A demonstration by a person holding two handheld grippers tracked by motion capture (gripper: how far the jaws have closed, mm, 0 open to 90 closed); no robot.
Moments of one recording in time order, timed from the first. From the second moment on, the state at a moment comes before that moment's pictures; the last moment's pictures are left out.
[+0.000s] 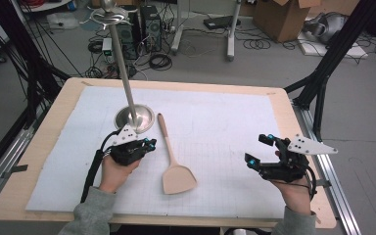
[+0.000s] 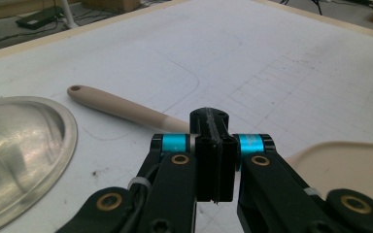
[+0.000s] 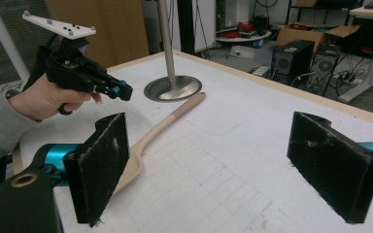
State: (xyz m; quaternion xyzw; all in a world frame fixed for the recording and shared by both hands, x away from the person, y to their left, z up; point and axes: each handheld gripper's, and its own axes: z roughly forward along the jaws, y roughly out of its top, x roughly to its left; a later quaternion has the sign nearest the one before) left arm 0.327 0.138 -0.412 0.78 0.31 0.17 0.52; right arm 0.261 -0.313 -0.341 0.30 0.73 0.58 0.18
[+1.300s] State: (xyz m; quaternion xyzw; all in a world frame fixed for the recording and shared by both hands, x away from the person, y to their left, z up) left arm 0.348 0.078 -0.439 0.82 0.29 0.12 0.47; right arm 0.263 -0.308 -0.344 0.29 0.75 0.57 0.17
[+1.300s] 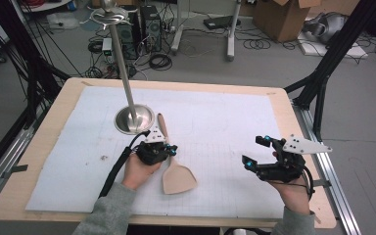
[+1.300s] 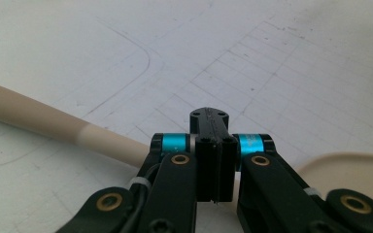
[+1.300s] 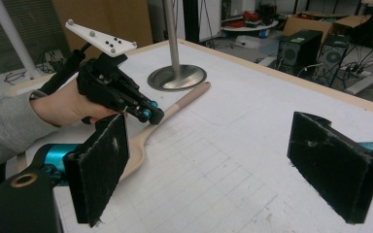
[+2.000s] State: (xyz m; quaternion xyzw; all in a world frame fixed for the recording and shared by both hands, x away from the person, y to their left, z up) left arm 0.343 0.068 -0.444 0.85 0.28 0.11 0.44; right arm 0.264 -0.308 -0.345 0.29 0.75 0.57 0.17
